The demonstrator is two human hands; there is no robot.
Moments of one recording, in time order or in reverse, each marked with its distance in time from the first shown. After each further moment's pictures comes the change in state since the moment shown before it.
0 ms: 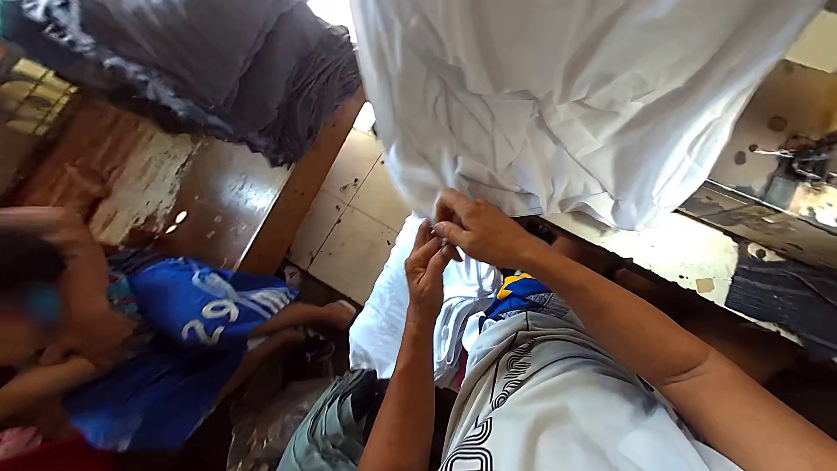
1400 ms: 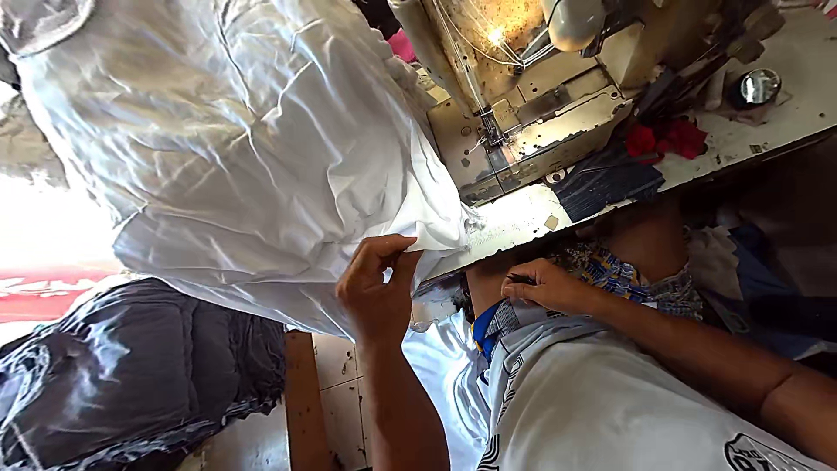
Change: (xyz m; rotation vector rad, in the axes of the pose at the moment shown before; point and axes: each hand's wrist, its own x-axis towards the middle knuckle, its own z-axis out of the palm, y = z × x) left_hand 0.106 0.130 0.171 0.371 -0.609 0.485; right_hand -0.267 0.071 -0.024 0.522 0.600 0.173
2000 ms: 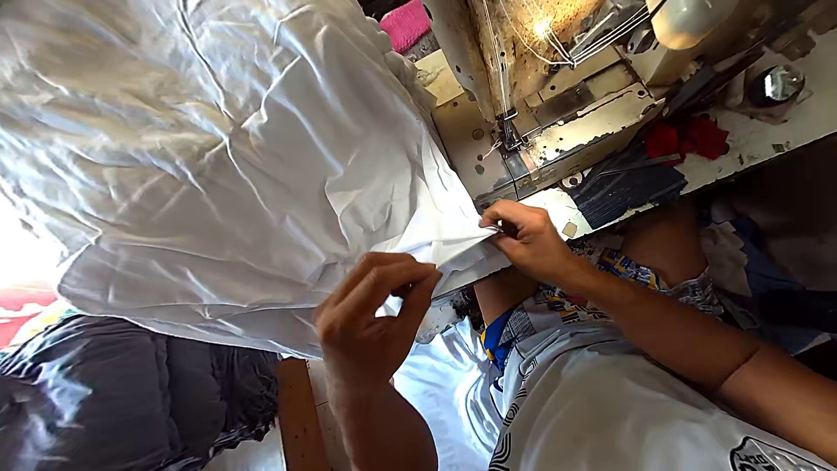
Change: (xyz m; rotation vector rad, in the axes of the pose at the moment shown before) left_hand 0.032 -0.001 -0.033 -0.046 -0.209 0.174; right_hand 0.089 -0.064 -0.003 -0.387 0.523 -0.482
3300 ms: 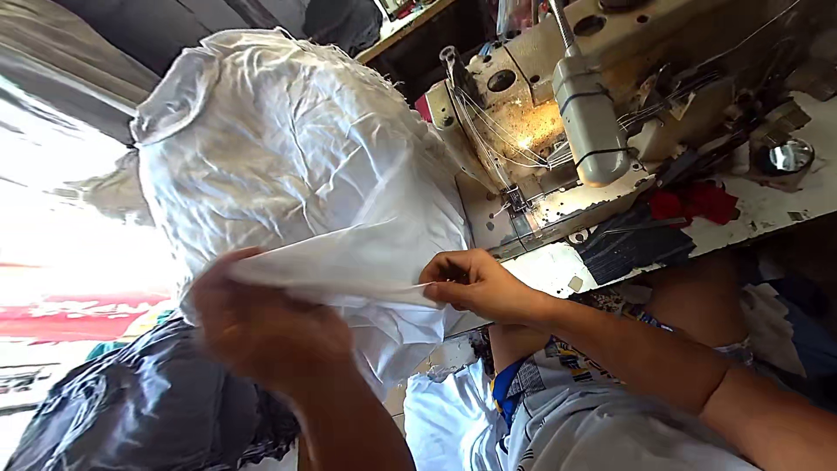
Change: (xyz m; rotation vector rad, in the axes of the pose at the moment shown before) left_hand 0.061 0.002 -0.040 -0.124 0.734 -0.184; right_hand 0.063 -0.055 0.011 0.778 -0.409 0.215
